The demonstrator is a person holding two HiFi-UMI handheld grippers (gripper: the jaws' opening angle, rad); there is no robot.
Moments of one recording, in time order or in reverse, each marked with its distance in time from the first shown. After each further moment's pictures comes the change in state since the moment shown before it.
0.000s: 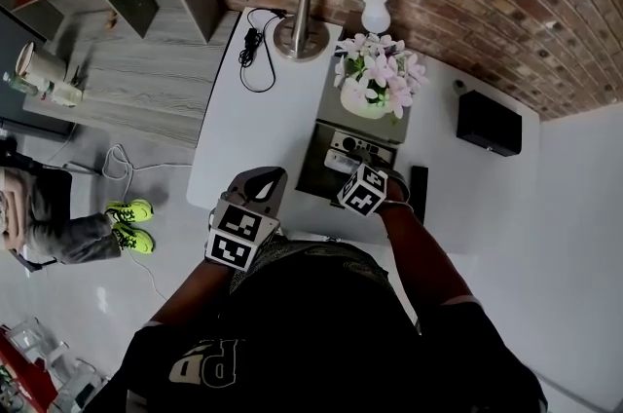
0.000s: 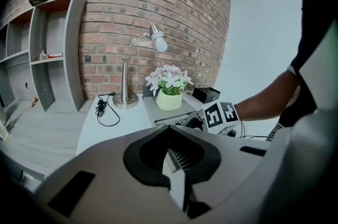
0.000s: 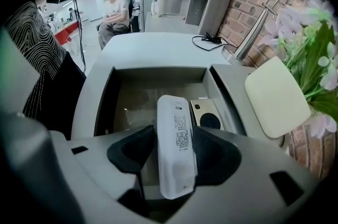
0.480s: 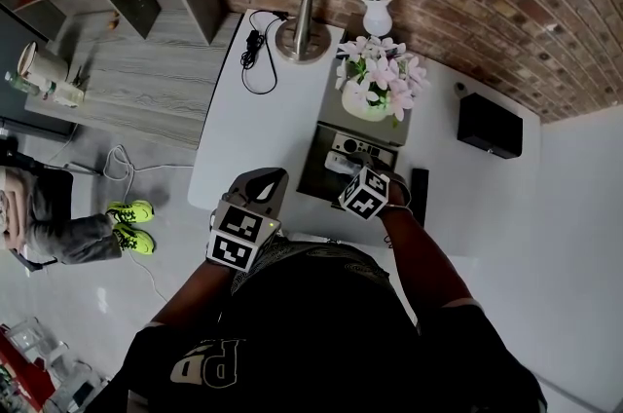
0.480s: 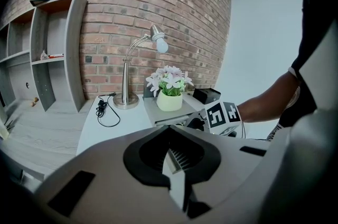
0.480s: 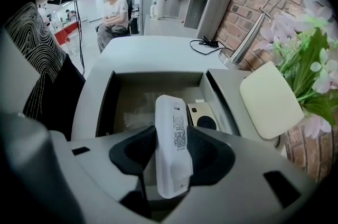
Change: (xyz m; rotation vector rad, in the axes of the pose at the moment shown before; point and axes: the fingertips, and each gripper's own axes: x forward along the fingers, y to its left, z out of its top) left arm -0.001 0.002 0.002 -0.006 -0.005 0.004; right arm -0.007 -0.002 0.006 0.005 -0.028 -0.023
